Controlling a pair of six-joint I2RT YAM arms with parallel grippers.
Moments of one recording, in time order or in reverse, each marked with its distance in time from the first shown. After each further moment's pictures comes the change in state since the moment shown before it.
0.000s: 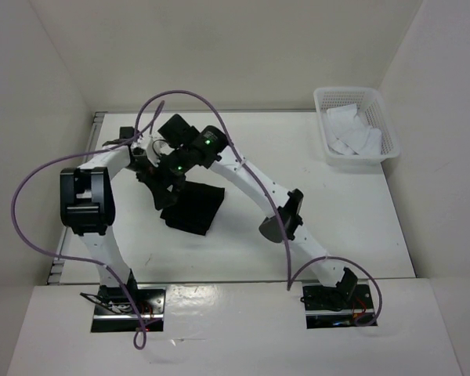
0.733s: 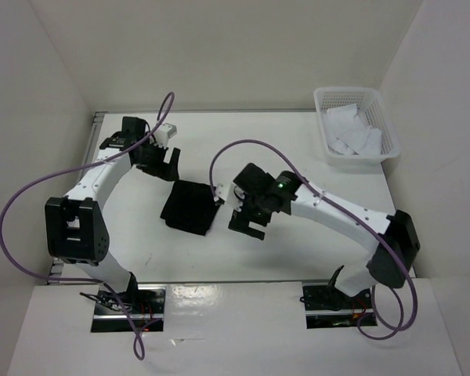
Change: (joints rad) left arm -0.122 -0.324 -0.034 -0.051 -0.075 -0.009; right arm -0.049 -1.051 -1.641 0.340 0.543 -0.210
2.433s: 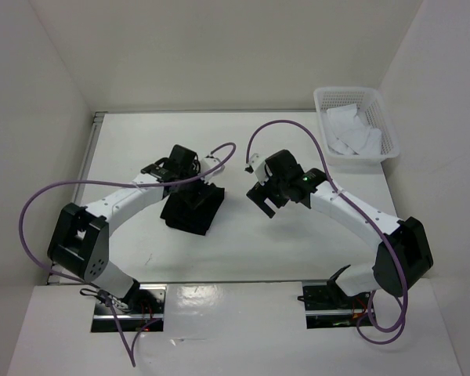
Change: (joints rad) left arm -0.396 -0.093 -0.242 0.200 -0.241 0.161; right arm -0.285 -0.106 -0.233 0.319 0.075 0.119
